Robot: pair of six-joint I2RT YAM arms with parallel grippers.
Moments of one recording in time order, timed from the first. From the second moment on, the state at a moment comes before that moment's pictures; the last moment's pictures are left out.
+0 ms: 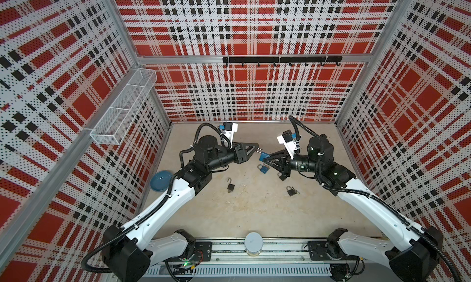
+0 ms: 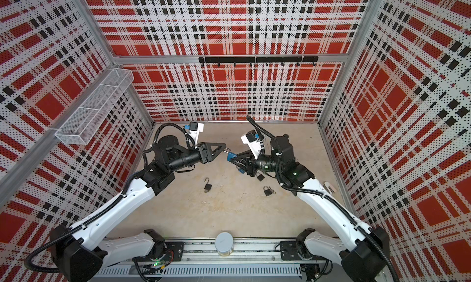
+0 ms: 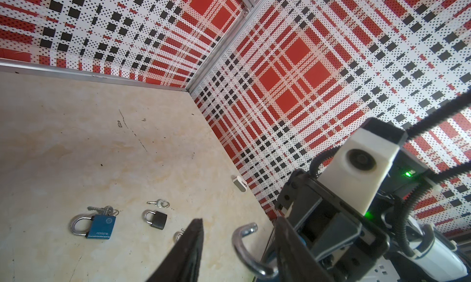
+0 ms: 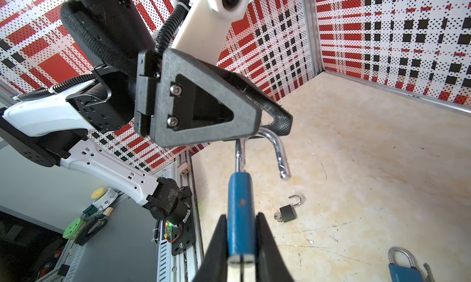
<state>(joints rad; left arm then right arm) -0.55 1.17 1.03 0.04 0.50 -0.67 0.57 1.15 1.03 -0.12 -0.72 0.23</state>
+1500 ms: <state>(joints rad) -0.52 1.14 1.02 0.11 0.61 -0.72 0.57 1.17 1.09 -0.13 -0.71 0.24</state>
